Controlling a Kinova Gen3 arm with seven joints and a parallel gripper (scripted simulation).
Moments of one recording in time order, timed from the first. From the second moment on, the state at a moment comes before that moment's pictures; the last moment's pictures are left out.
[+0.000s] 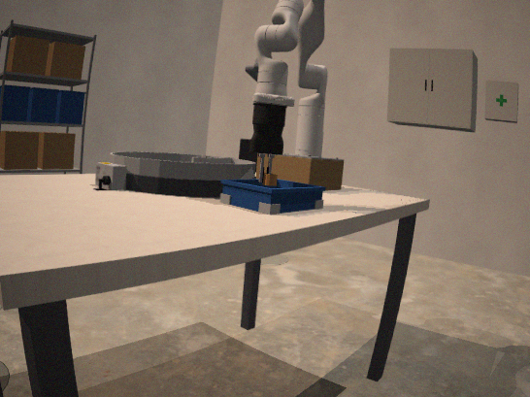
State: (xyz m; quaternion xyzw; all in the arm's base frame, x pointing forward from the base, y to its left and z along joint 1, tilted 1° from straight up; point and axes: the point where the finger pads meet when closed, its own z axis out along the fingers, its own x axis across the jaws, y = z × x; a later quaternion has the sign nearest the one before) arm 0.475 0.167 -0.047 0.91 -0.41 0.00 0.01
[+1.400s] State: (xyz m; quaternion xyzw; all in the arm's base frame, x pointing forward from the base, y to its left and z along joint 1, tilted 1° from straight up) arm 0.476 0.167 -0.071 0.91 -0.41 0.00 0.01
